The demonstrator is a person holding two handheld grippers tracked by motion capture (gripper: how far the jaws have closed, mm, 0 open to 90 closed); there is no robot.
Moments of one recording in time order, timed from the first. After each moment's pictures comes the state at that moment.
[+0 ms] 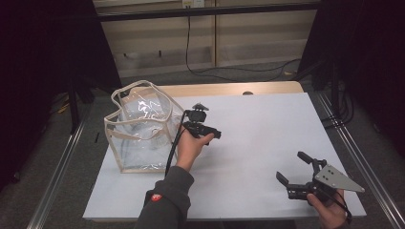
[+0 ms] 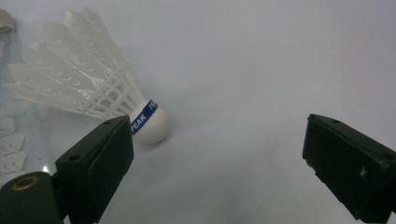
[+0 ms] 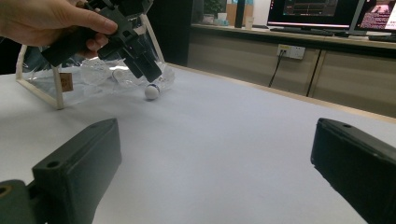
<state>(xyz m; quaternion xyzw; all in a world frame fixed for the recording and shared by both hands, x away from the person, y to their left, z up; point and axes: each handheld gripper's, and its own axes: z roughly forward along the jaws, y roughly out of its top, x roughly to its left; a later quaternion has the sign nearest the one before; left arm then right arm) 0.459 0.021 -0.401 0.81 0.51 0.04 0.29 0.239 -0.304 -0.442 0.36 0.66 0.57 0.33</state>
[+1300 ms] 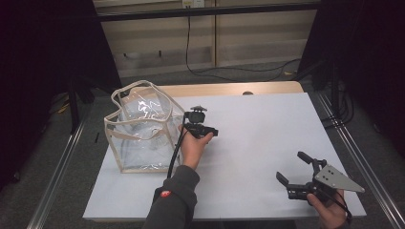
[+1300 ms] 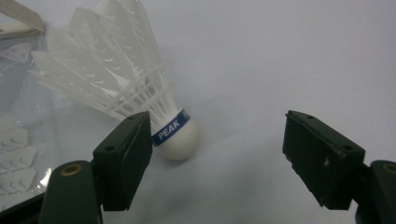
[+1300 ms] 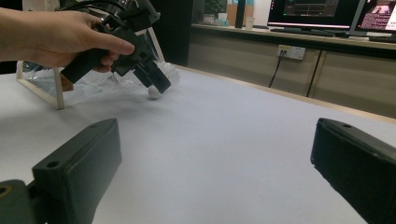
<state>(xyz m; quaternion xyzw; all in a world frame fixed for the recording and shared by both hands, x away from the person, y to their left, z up) 0.468 0.020 -0.422 0.79 0.53 0.09 0.29 0.239 -0.304 -0.442 0.36 0.67 0.56 0.33</state>
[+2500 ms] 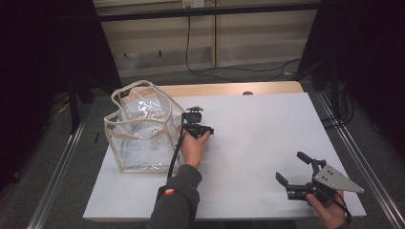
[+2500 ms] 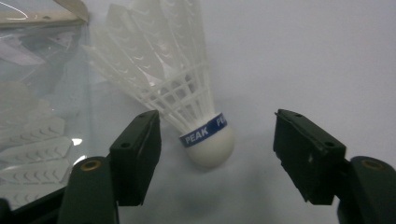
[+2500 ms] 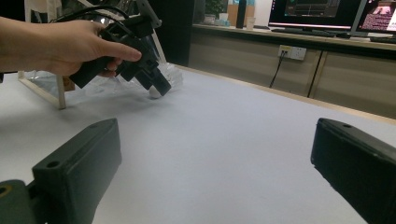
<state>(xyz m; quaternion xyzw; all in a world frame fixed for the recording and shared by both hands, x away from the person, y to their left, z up) 0.477 0.024 -0.435 0.76 0.58 0.13 0.28 0.238 -0.303 -0.442 0.36 0.67 0.57 0.33</state>
